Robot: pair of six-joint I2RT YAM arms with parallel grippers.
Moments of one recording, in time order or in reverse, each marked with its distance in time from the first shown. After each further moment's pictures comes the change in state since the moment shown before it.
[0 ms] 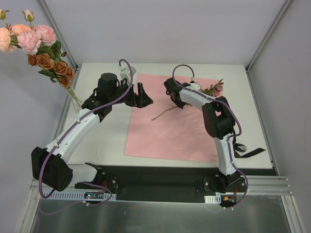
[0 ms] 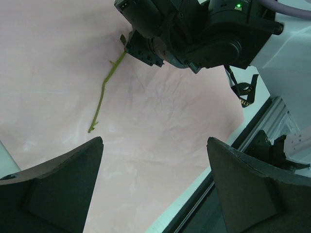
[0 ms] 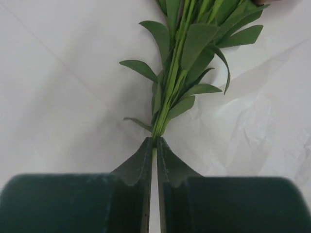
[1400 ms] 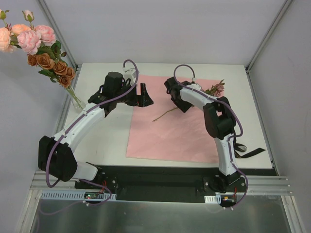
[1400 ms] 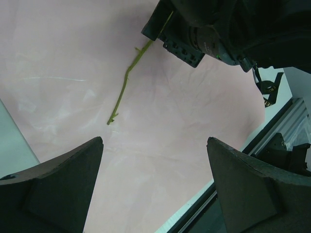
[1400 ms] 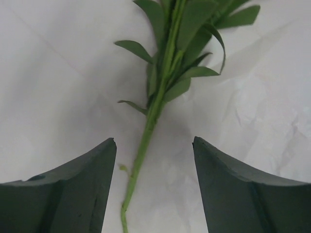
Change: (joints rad) left arm 0.000 0.113 0.034 -0.045 -0.056 0.007; right arm -0.002 -0.031 0.017 -0.079 -0.051 -0.021
